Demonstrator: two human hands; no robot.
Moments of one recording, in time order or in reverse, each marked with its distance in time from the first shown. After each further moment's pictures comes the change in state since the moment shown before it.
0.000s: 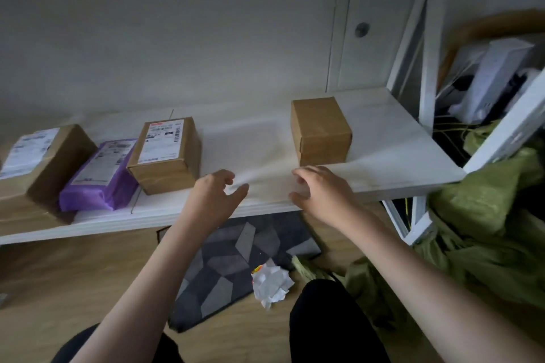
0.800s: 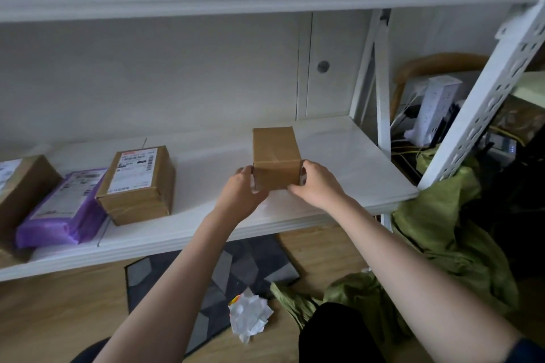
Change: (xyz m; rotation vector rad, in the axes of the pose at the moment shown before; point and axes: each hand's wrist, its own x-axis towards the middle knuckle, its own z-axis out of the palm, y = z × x) left_hand 0.066 0.062 0.060 -0.122 -0.063 0.227; right_hand 0.037 0.045 -0.036 0.137 0.042 0.328
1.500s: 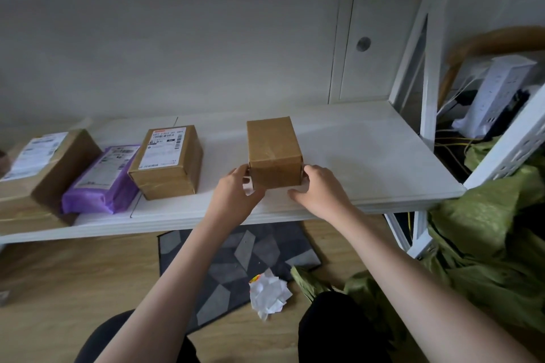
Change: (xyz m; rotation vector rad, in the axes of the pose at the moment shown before) left_hand -0.052 -0.028 -0.024 -0.060 0.129 -0.084; right_hand -0.020 -0.022 0.044 0.054 -0.025 -0.153
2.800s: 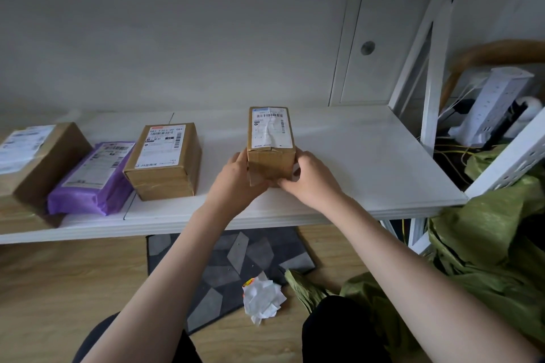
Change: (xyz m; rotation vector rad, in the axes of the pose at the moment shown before) left_hand 0.036 -0.015 -0.004 0.009 -0.003 0.090; right_hand 0.028 -0.029 0.000 0.108 0.014 -0.056
